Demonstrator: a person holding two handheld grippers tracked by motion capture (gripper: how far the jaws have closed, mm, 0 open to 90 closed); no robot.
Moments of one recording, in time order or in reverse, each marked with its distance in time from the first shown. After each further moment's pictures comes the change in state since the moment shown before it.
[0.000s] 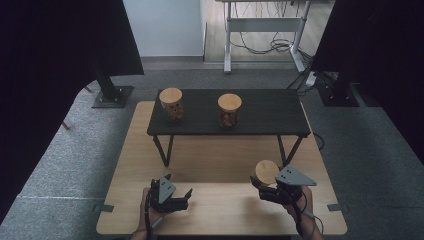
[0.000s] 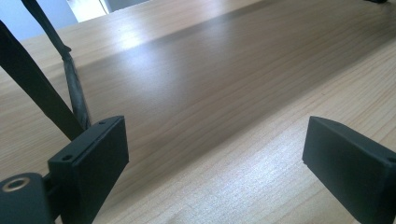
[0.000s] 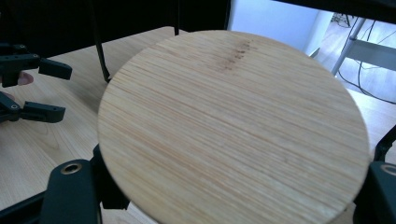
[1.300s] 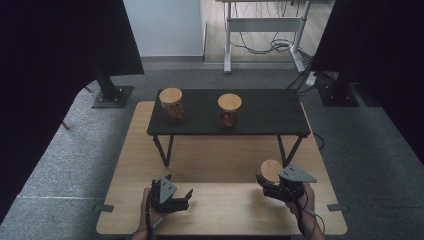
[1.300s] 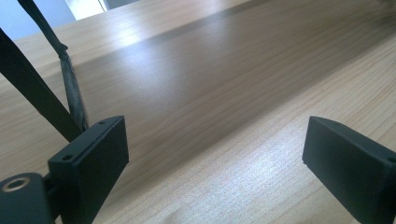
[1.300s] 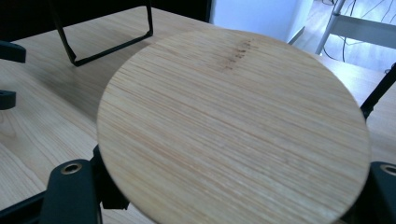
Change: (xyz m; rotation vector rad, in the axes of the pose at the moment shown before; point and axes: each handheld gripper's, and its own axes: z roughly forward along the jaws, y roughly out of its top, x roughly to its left) left arm -0.002 -0.001 0.002 0.008 -0.004 0.008; right arm -0.021 -0.023 0.011 0.056 -0.059 0.053
